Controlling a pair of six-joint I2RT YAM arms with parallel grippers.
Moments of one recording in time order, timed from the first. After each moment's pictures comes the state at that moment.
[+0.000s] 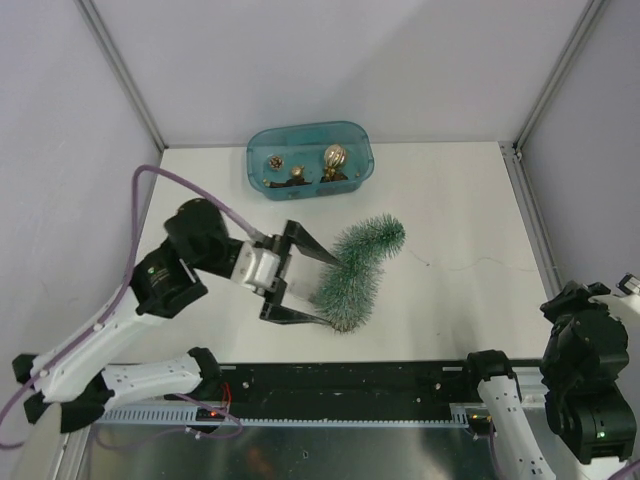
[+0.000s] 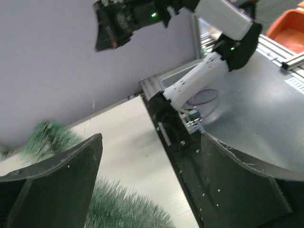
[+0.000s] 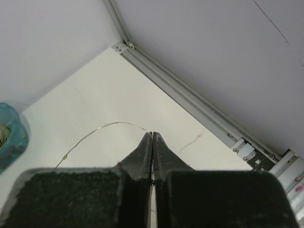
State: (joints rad) left arm -0.87 0.93 1.26 -0.33 0.97 0.27; right arm 0.08 0.29 1.12 -0.99 0.68 0.39
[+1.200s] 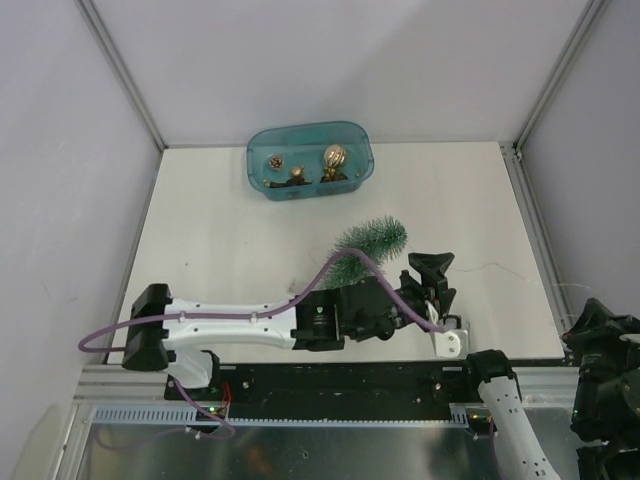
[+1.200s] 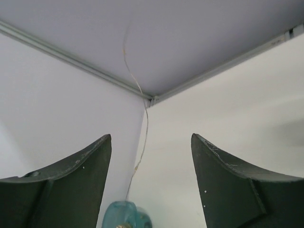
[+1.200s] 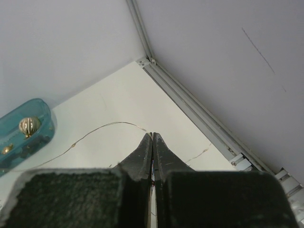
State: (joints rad) left arm -1.49 1.53 1.33 0.20 -0.25 0.91; right arm 0.13 0.25 1.34 -1.12 0.60 0.29
